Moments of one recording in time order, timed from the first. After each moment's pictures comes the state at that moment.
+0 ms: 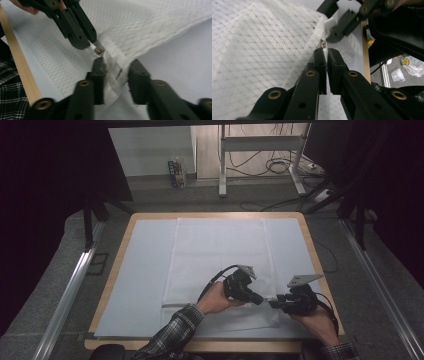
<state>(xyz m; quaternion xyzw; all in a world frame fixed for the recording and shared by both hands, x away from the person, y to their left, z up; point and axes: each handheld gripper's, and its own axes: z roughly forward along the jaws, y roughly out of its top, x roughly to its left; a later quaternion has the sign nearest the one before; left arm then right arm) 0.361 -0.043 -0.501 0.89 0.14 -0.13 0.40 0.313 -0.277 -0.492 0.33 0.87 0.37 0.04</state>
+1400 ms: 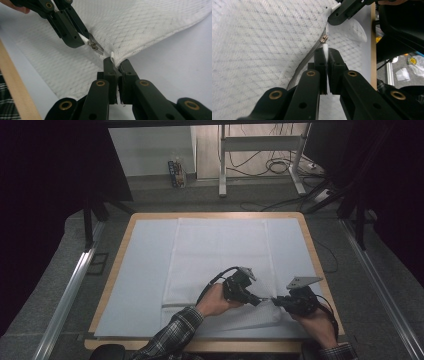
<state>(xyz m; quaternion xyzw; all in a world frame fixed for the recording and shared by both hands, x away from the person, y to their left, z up) 0.357 -0.042 -0.504 0.90 0.17 -0.13 0.37 0.306 -0.274 -0.491 0.34 0.87 0.35 0.08</state>
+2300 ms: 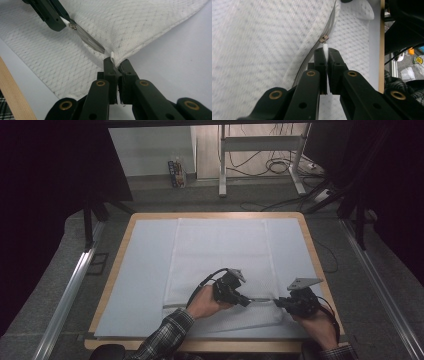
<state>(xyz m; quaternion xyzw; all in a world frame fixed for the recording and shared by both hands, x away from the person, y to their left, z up) 0.354 -0.012 -0.512 0.91 0.19 -0.12 0.36 0.304 -0.277 -0.494 0.35 0.87 0.33 0.09</state>
